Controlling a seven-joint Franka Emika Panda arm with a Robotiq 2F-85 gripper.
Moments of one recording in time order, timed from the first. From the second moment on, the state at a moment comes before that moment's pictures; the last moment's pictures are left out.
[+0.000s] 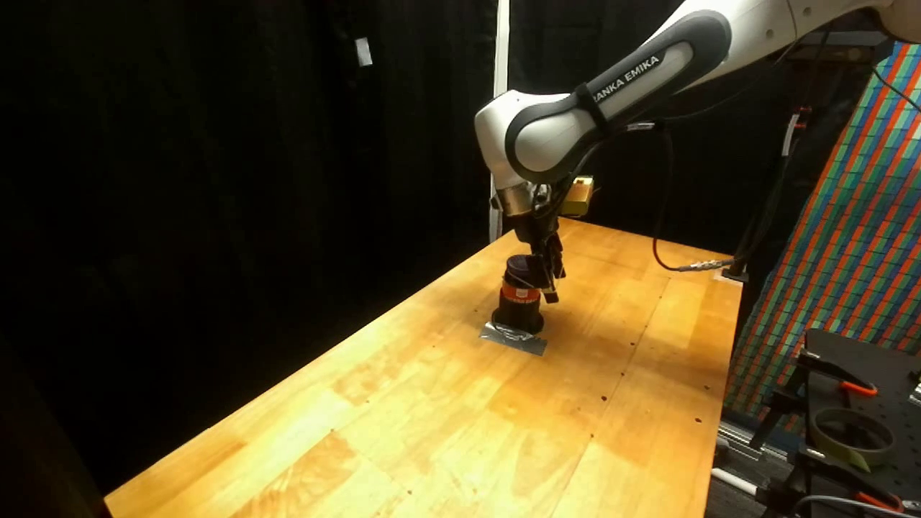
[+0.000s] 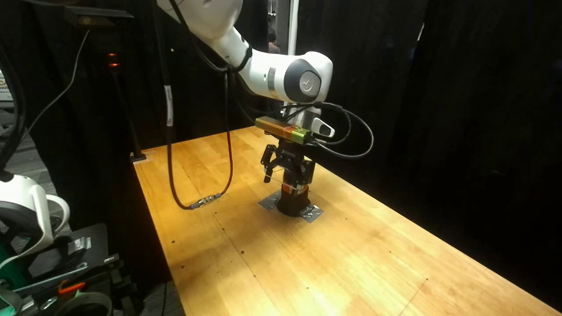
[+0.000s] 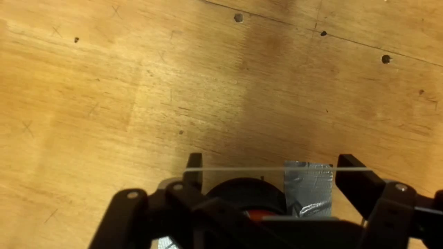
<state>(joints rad) 0.13 0.71 0.06 -1.49 -0.11 1.82 -0.11</state>
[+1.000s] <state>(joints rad) 0.05 0.33 0.06 -2.27 -0.12 2.96 -0.15</state>
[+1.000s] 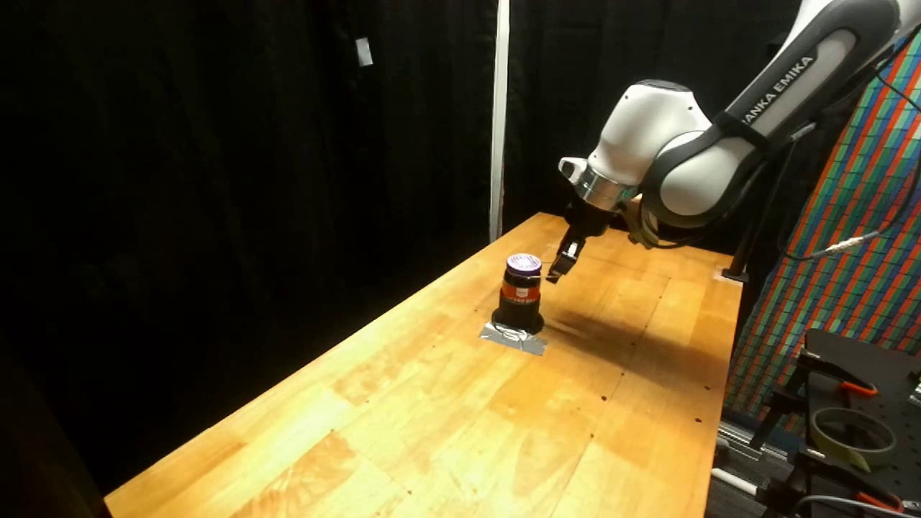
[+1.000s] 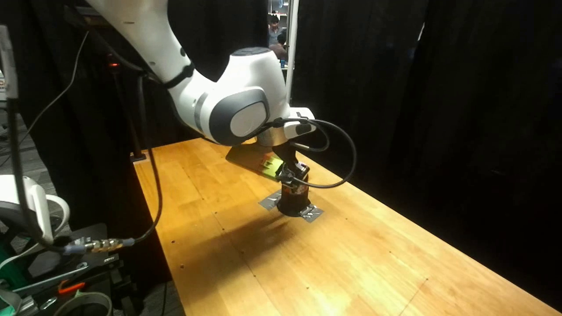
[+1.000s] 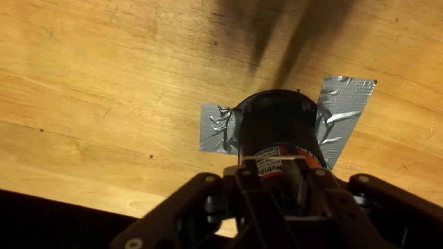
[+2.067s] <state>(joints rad) 0.17 0.46 -0.05 -2.75 -0.13 4.22 -0.32</state>
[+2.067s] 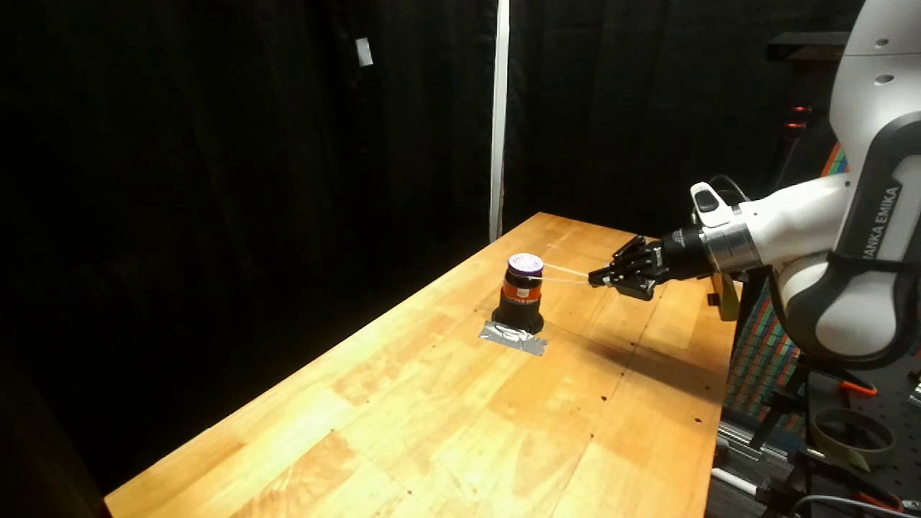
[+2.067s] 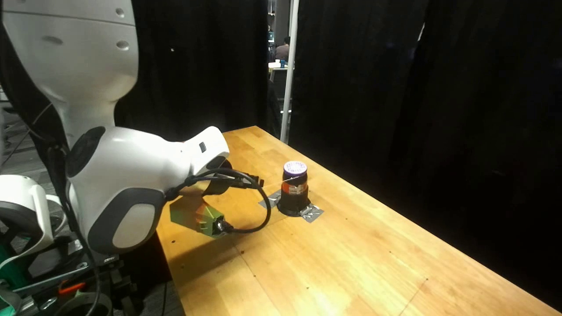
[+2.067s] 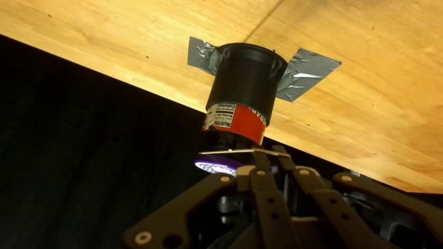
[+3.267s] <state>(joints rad) 0.30 0.13 -0.03 -2.75 0.35 3.70 -0.58</state>
